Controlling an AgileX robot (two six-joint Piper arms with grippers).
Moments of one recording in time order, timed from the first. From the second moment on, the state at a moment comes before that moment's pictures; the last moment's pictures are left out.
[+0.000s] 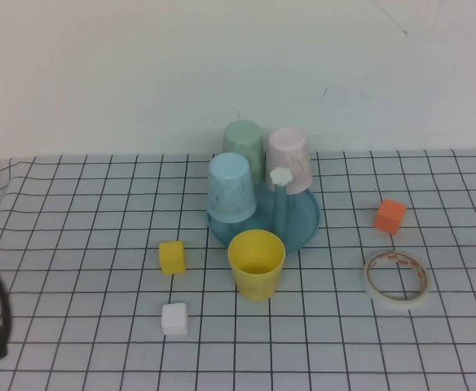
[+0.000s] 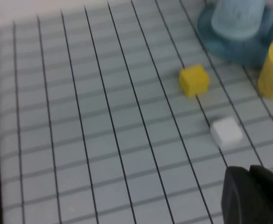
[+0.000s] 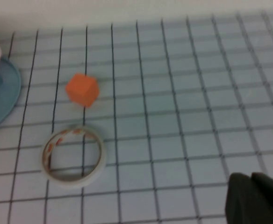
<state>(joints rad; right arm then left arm) -0.05 0.85 -0.57 0.01 0.42 0.06 -0.12 0.71 -0.72 -0.19 0.71 0.21</state>
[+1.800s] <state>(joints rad) 0.35 1.66 -1.02 0.94 1.12 -0.82 -0.12 0.68 -0.54 -0.32 0.58 0.28</state>
